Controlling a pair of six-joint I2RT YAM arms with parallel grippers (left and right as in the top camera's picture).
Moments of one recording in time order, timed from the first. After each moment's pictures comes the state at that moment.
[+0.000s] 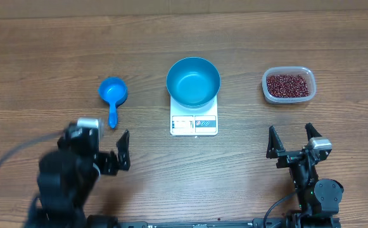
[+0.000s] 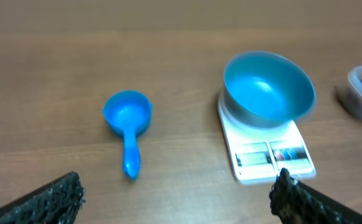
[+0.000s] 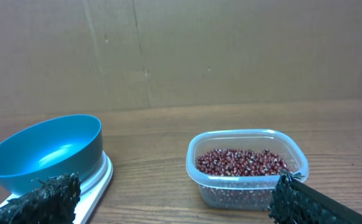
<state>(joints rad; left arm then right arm) -0.09 0.61 0.90 -0.86 0.09 -0.07 -0.04 0.01 0.02 -0.02 -0.15 0.10</state>
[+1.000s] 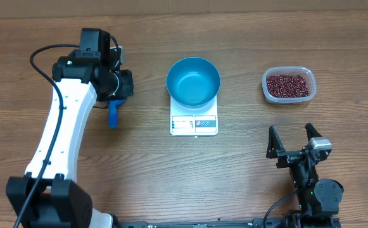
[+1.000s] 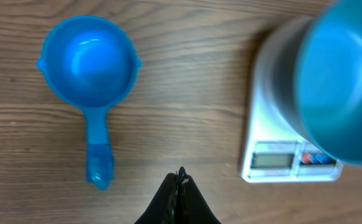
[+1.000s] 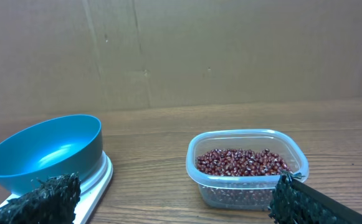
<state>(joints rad) -0.07 1.68 1.52 -1.07 0.12 -0.19 -0.04 0.01 0.02 -0.02 -0.15 0.10</state>
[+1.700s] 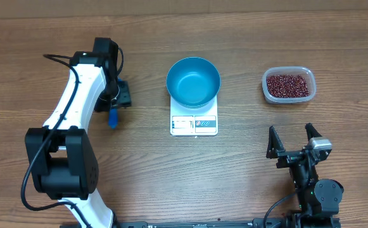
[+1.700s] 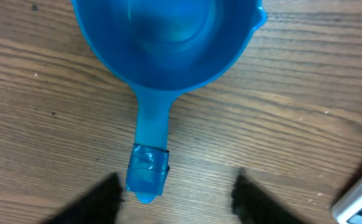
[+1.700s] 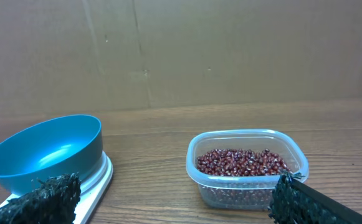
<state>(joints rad) -0.05 1.91 1.52 -1.13 -0.07 -0.28 -0.04 0.01 0.02 -0.02 -0.15 0.10</state>
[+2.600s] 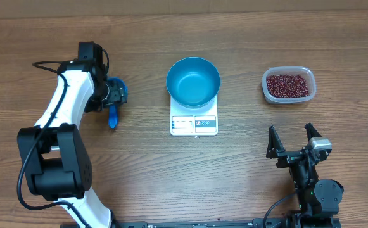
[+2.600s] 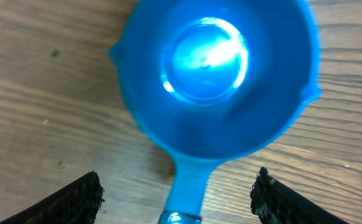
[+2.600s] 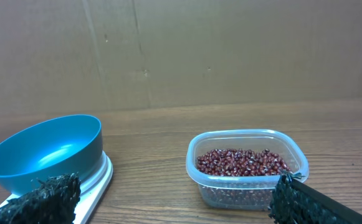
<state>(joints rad) 0.04 1.92 1.43 -0.92 0.00 -0.23 -0.04 0.01 0.02 -0.02 -0.15 0.10</state>
